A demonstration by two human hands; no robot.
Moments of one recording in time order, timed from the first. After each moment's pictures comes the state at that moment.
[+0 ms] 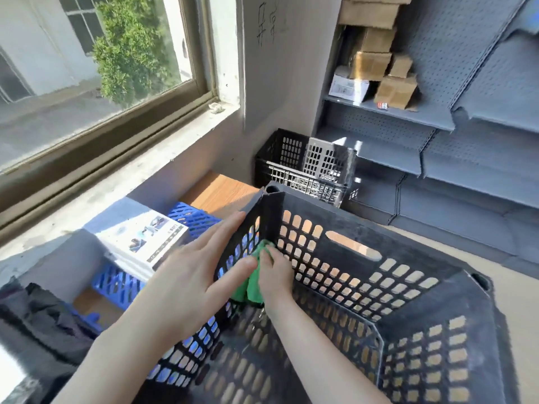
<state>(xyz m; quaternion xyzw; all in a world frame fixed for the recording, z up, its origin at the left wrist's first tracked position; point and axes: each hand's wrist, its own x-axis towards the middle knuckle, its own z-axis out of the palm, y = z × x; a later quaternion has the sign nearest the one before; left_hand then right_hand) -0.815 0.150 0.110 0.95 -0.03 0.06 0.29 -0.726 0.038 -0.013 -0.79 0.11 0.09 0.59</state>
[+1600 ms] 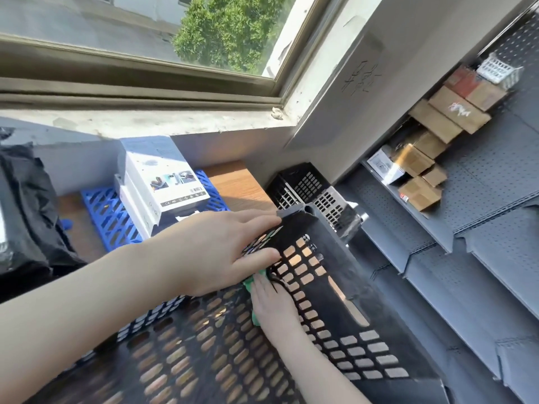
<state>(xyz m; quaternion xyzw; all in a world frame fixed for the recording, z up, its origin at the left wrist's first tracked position) -0.822 0.148 0.109 0.96 -0.01 0.07 0.26 -0.679 -0.042 -0.062 -0.75 -0.55 -0.02 -0.36</state>
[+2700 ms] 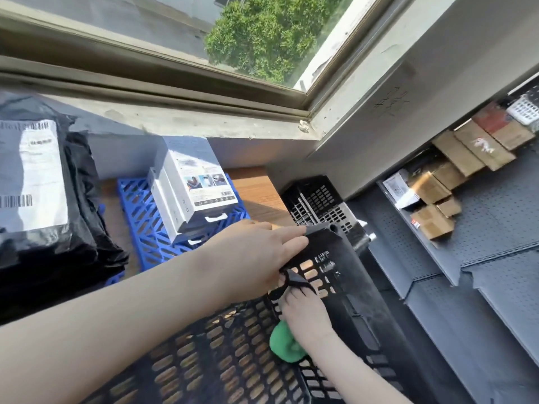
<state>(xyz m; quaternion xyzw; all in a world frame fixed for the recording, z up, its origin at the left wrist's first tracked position) -0.817 0.146 0.093 0.98 -0.04 0.13 0.14 -0.664 -0.045 -0.018 -0.72 -0.54 0.00 -0.44</state>
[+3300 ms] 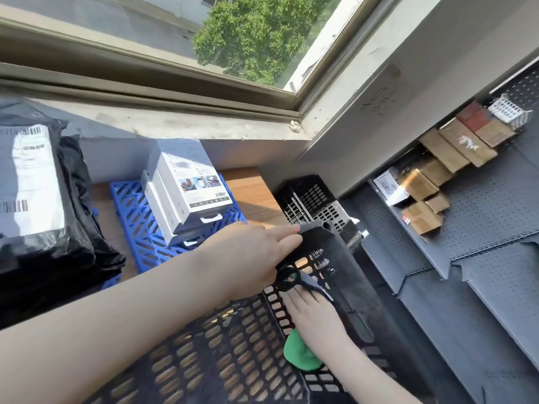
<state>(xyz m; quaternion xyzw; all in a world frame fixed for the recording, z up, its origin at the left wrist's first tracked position) -0.817 0.143 0.107 0.99 -0.02 0.06 0.15 -0.658 -0.084 -0.006 -0.73 -0.60 -0.08 -0.31</state>
